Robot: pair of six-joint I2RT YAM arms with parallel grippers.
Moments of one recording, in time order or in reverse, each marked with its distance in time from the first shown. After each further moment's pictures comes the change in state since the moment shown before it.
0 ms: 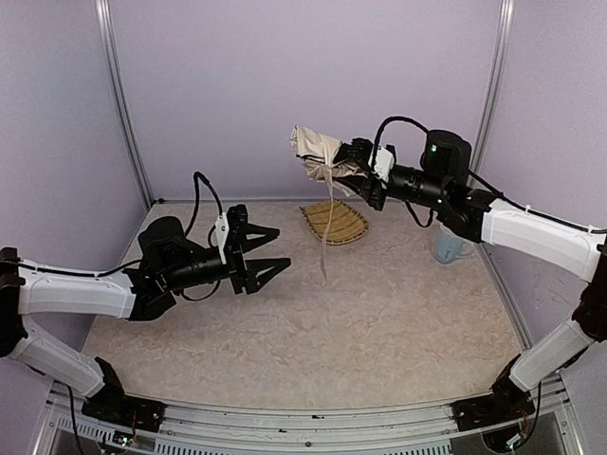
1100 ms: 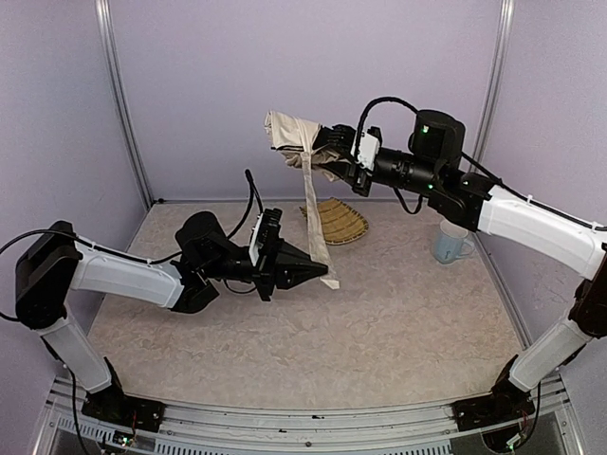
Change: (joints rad) left arm -0.079 0.358 0.224 0.341 0.464 -0.265; right arm 0.115 0.034 0.182 -0.090 0.045 -0.122
